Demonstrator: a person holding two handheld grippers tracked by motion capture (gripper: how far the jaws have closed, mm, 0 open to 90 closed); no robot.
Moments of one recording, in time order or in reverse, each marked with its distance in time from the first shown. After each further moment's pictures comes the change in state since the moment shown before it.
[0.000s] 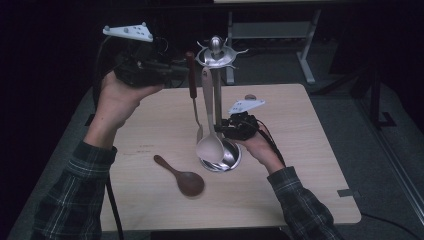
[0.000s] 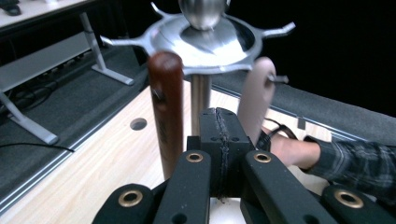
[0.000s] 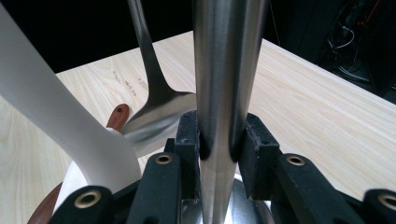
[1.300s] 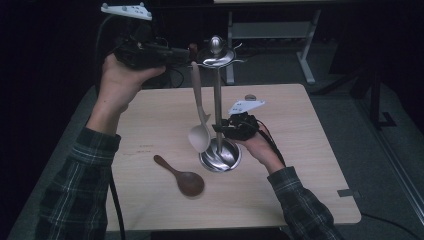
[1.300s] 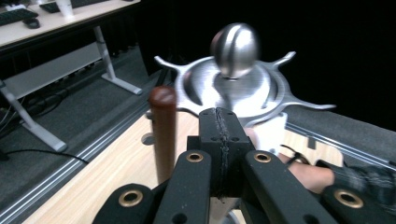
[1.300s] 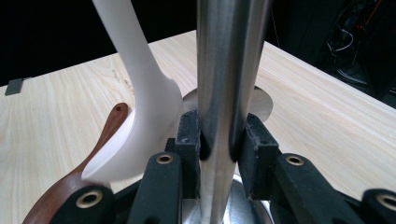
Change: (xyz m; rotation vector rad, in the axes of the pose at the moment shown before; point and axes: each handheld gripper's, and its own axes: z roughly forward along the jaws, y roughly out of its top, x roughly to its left) left arm 0.007 0.020 -0.007 -0.042 0.018 -0.021; right arm 0.000 0.000 0.000 -0.003 -0.001 -0.014
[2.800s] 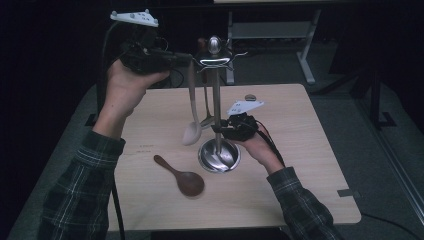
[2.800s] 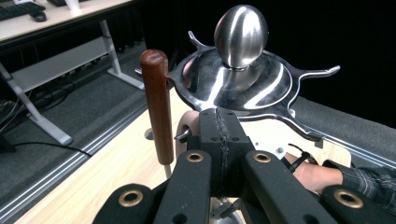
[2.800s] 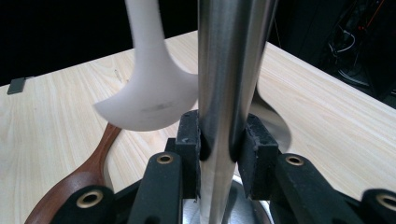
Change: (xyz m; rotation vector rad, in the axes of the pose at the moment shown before) left arm 0.003 -0.009 0.016 0.015 0.041 -0.007; right arm 0.002 0.000 0.001 0.001 0.002 -0.010
